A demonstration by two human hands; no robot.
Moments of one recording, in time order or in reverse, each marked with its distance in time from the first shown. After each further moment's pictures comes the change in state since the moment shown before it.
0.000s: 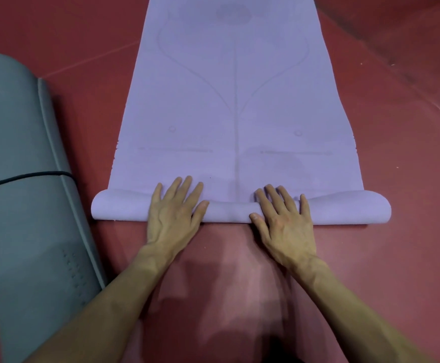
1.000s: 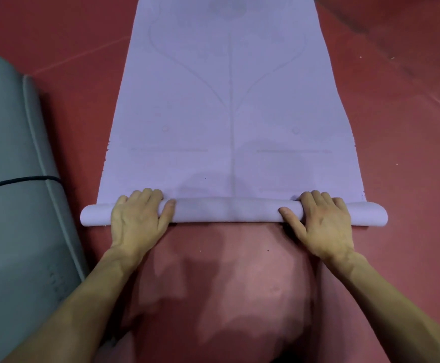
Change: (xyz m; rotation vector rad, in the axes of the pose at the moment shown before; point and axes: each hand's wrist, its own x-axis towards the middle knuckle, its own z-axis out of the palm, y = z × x) left_hand 0.000 -0.041 -0.022 0.060 0.065 -0.067; right_hand 0.004 0.076 -0.003 0.043 0.207 0.054
